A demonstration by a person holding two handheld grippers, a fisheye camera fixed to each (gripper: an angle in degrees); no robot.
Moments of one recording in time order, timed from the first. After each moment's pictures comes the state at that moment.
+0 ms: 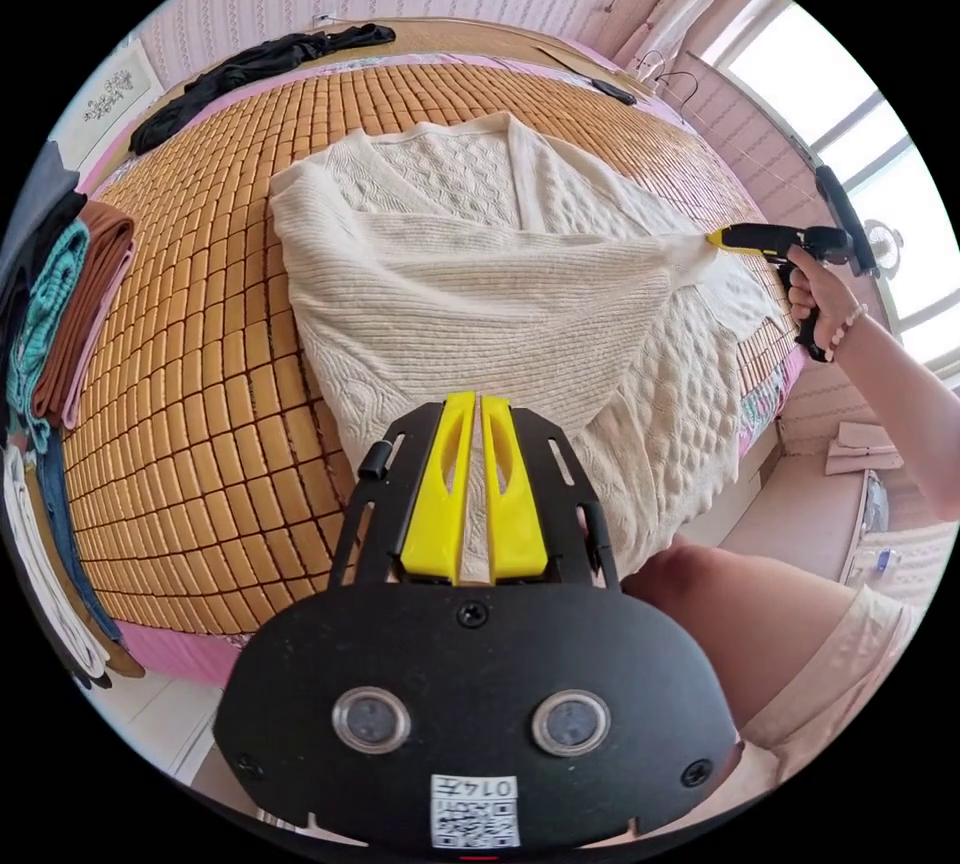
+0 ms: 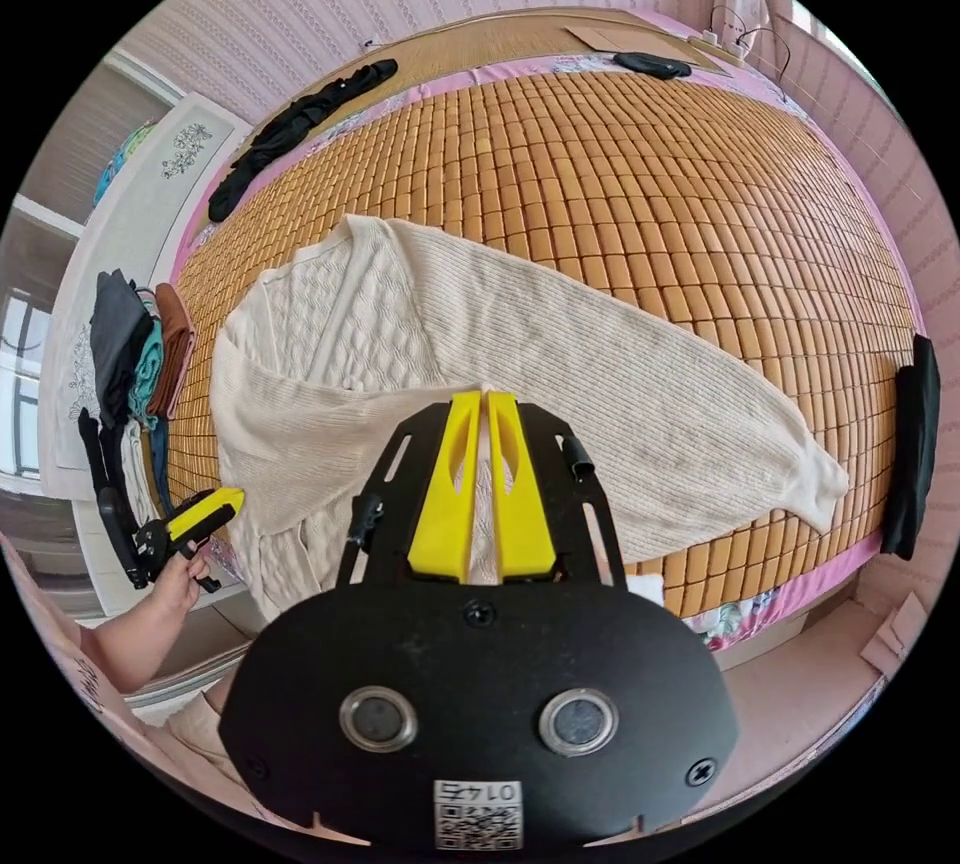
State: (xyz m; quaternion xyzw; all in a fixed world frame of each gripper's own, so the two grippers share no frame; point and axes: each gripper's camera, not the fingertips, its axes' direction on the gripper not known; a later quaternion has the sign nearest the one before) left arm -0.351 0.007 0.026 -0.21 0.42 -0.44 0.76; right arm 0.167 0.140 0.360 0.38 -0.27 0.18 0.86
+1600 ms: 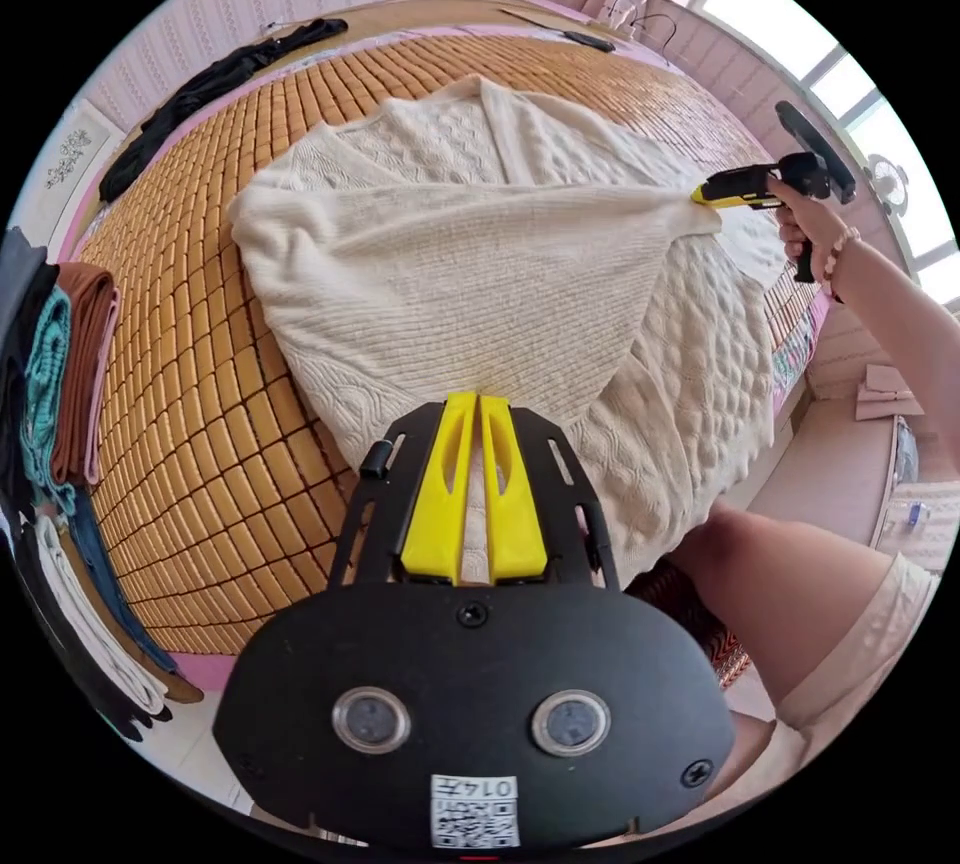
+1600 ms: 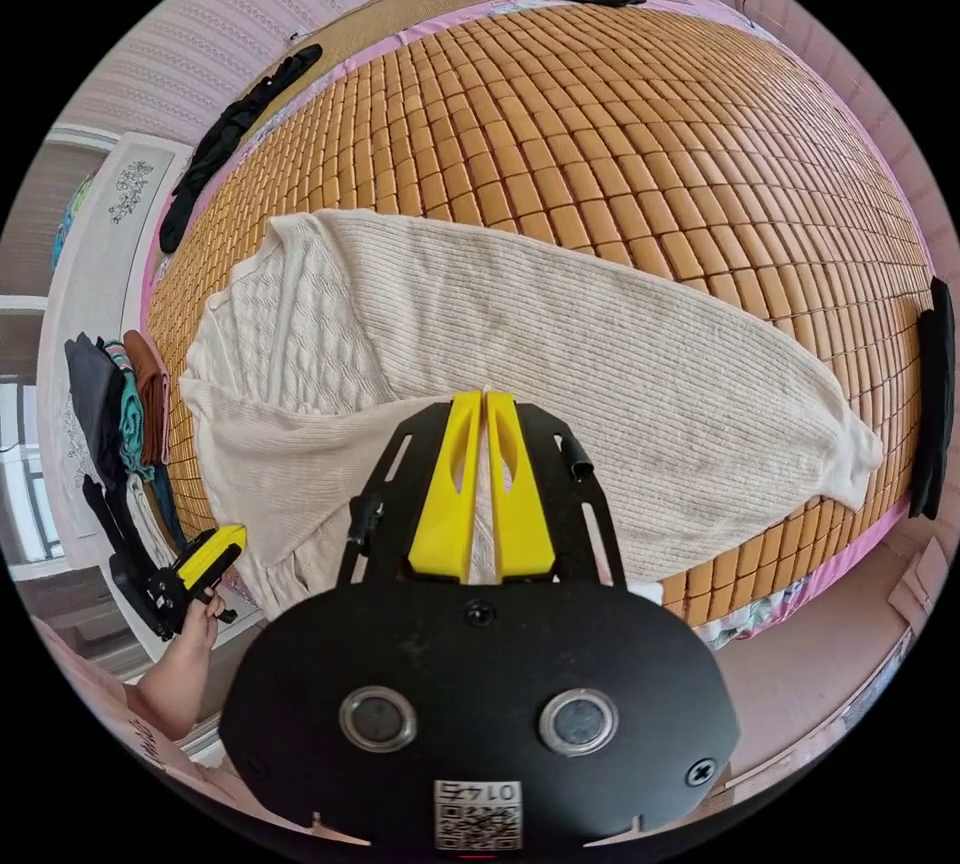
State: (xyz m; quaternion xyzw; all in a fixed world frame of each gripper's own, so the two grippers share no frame) left arm -0.335 -0.049 0.100 -0.24 0.42 -0.36 0.80; right arm 0.211 0.080 0.401 0.31 -0.32 0.23 0.87
